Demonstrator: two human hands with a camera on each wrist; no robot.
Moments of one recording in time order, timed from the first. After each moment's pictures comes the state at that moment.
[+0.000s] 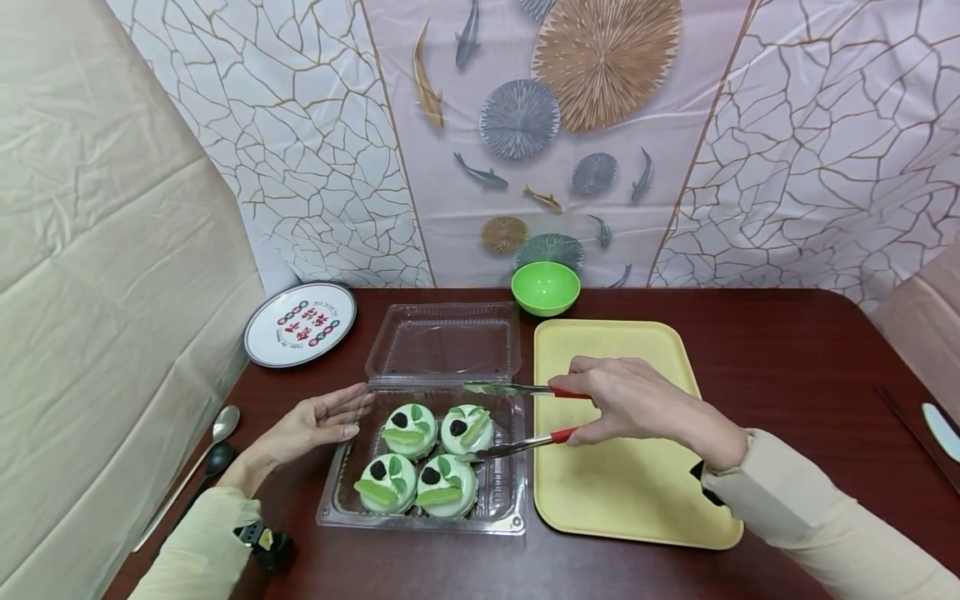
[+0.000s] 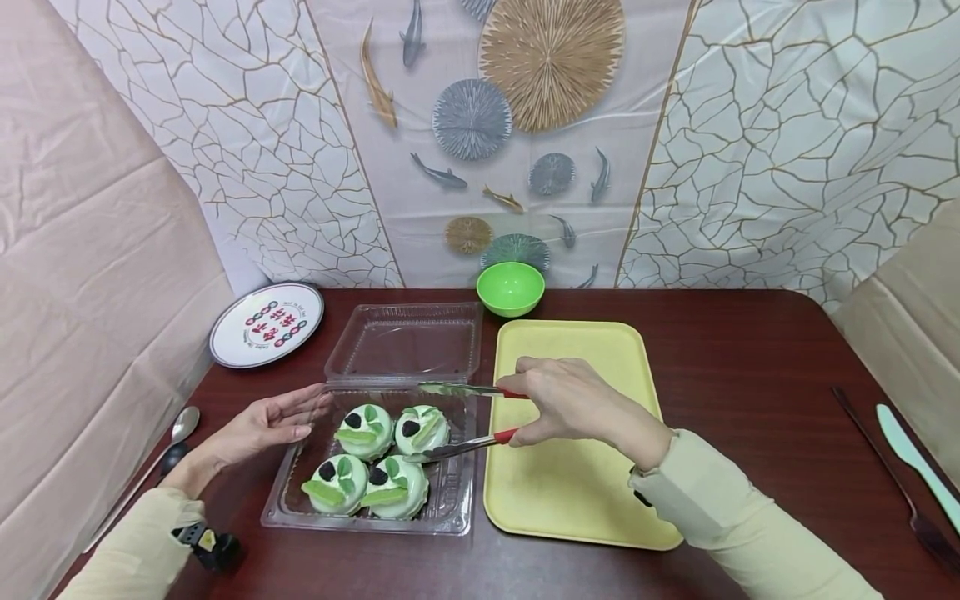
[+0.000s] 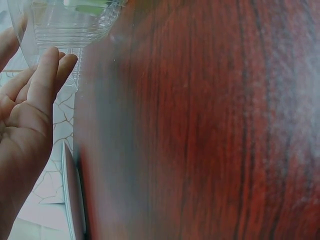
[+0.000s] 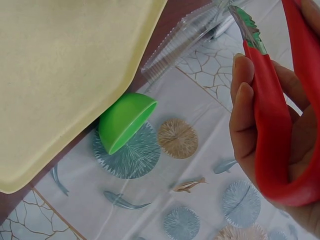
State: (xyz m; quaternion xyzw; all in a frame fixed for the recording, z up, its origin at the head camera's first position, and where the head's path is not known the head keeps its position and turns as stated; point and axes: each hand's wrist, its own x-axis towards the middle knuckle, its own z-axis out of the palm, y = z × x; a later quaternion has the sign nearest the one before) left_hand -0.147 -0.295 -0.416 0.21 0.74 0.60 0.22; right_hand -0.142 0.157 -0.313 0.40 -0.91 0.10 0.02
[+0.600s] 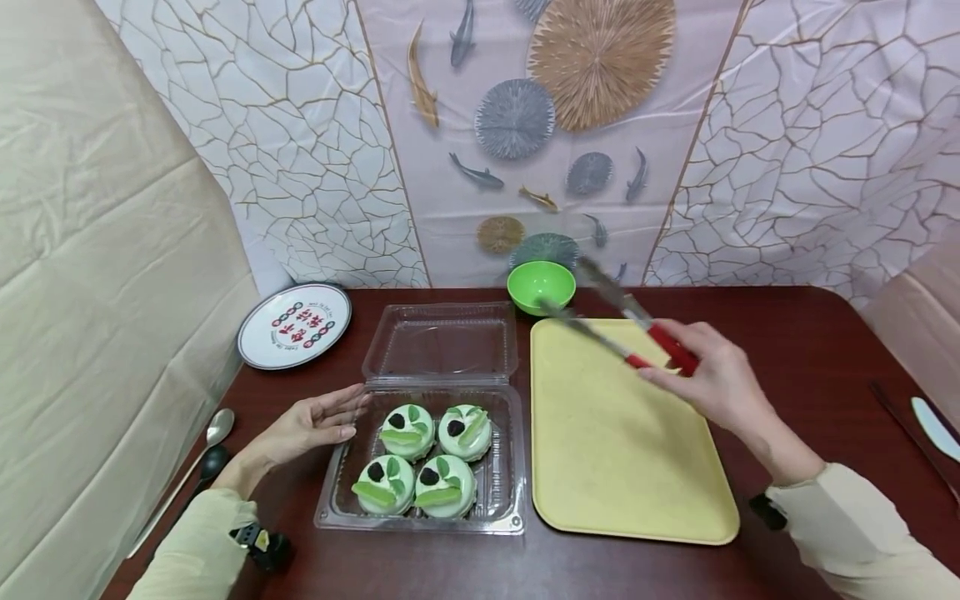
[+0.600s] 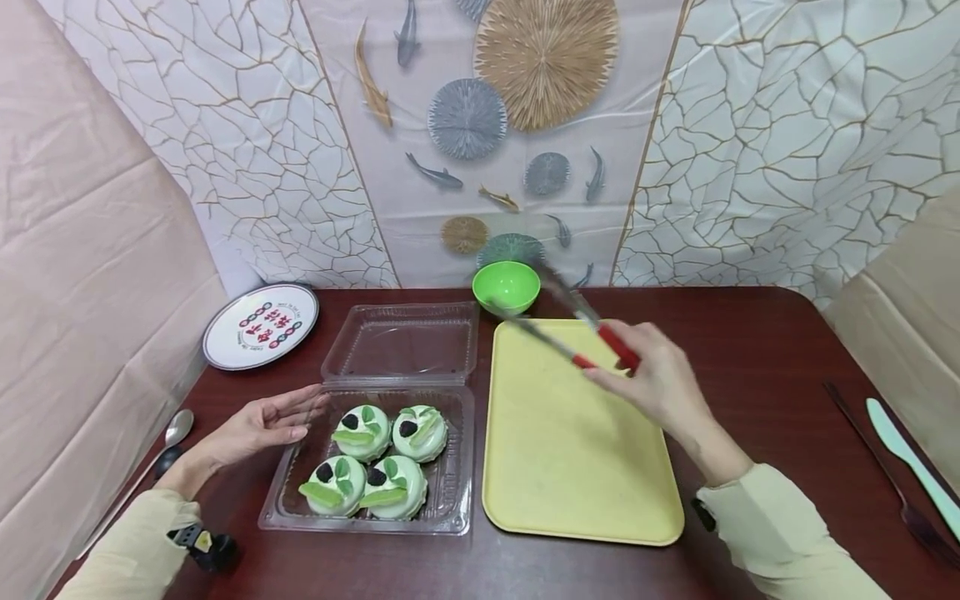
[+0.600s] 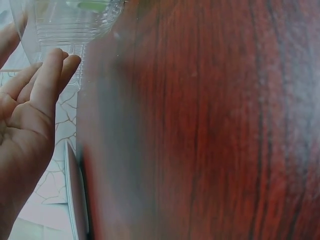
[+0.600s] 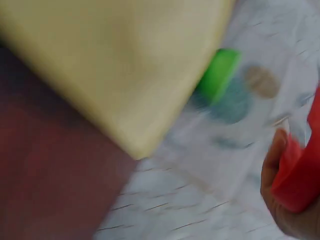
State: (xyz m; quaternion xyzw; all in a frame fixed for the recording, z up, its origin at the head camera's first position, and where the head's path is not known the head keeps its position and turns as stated) left_hand -0.149 -0.298 -0.416 0.21 0.74 0.60 0.22; right_hand -0.151 0.238 -0.353 0.18 -0.91 0.30 0.22
